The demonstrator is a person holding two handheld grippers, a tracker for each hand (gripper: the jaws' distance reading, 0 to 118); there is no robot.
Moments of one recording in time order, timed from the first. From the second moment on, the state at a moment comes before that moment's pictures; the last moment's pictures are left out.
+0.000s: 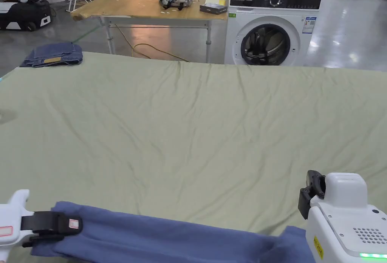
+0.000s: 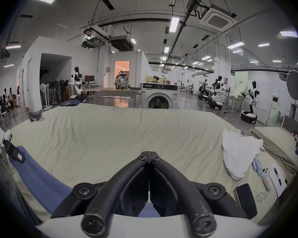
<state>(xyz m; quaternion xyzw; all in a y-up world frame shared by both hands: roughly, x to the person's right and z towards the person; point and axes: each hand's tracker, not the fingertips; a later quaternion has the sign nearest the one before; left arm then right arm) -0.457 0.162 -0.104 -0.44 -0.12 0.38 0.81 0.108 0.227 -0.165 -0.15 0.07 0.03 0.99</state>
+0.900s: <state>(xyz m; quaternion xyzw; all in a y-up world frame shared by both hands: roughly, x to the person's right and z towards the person) -0.278 0.168 -0.172 -0.52 -0.19 0.38 0.74 0.108 0.222 -0.155 -0.15 0.08 0.08 0.98</state>
